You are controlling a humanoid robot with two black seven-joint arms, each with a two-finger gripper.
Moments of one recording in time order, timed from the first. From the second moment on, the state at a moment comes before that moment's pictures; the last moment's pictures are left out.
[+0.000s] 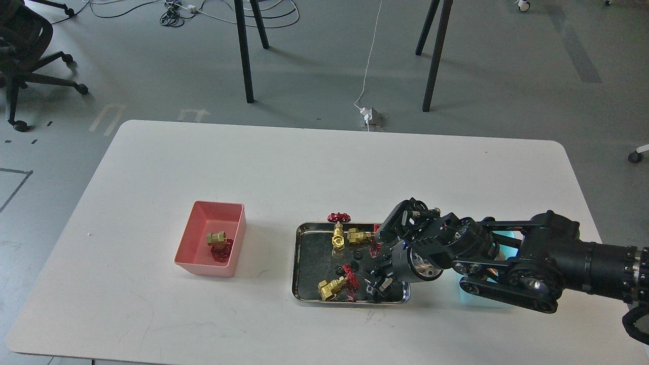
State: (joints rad) left arm -1.28 0.69 -0.56 -0.64 0.70 -0.04 -0.42; right arm 0.94 -0.31 -0.02 1.29 -1.85 0.49 -0.05
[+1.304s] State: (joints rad) left arm -1.29 0.68 -0.55 -0.64 0.70 -0.03 -0.42; right arm 0.76 -0.94 0.30 1.54 -1.60 0.49 -0.07
